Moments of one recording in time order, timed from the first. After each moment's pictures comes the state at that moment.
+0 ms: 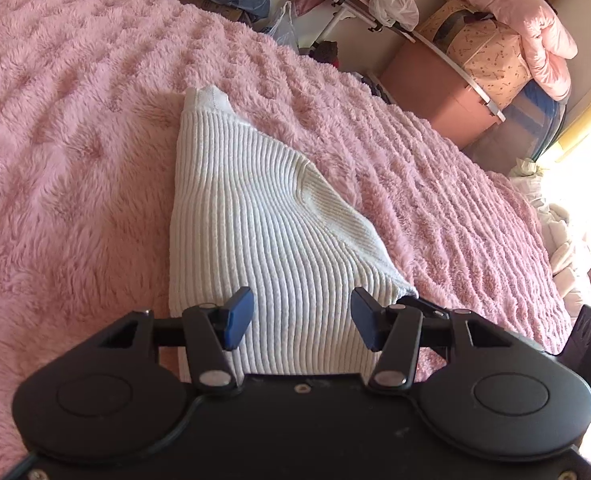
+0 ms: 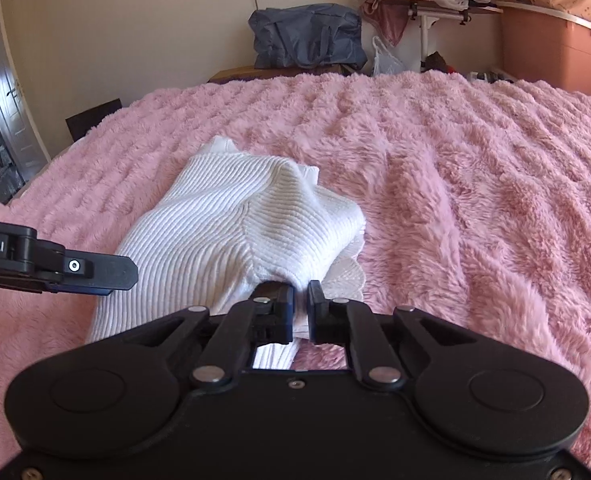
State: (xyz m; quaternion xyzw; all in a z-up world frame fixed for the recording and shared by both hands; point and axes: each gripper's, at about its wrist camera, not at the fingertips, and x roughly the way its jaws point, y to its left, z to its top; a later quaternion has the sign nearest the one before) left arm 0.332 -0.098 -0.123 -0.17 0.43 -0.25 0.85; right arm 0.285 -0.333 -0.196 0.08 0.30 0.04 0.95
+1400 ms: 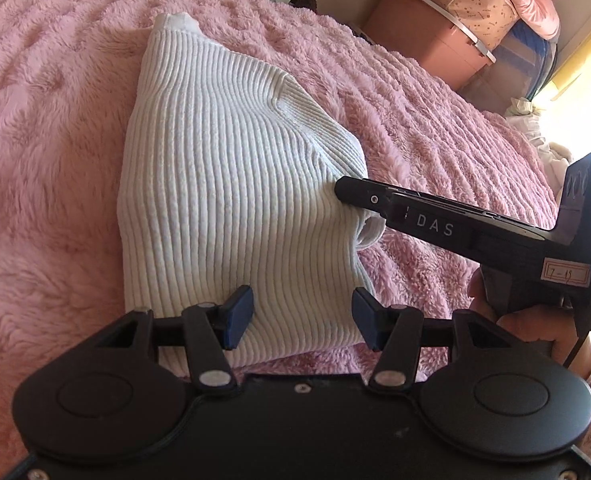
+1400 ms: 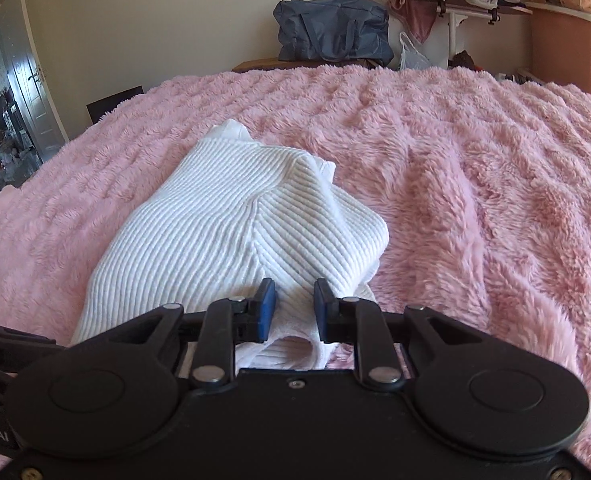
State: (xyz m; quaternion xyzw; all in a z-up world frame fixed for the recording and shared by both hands) left arm 0.297 -0.137 -0.173 -0.11 0.47 -0.28 0.83; right arm 0.315 -0.336 -0.216 0.07 0.31 0.10 0.94
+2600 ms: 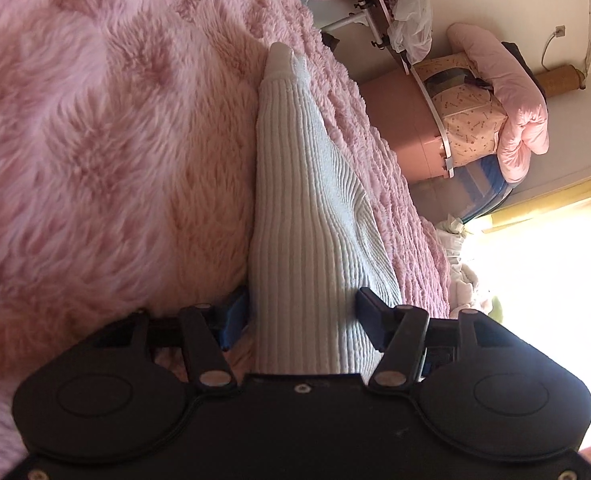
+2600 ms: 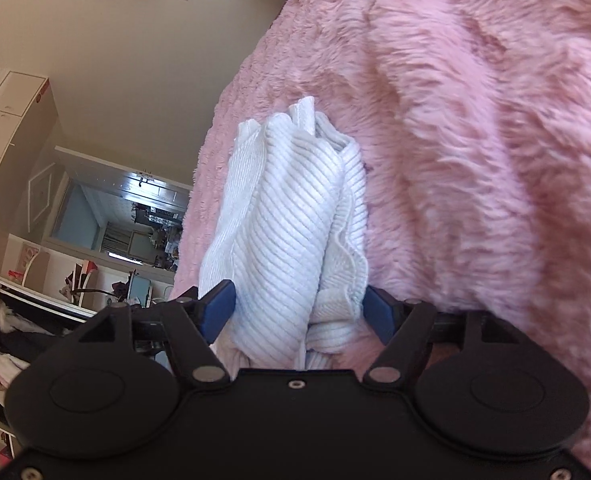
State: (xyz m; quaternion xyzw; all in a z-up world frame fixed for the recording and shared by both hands) left arm 0.416 -0.014 -0.233 -0.37 0.47 -0.33 0.73; right arm 0.375 -0.411 -0.274 0.42 0.40 0.29 0.76
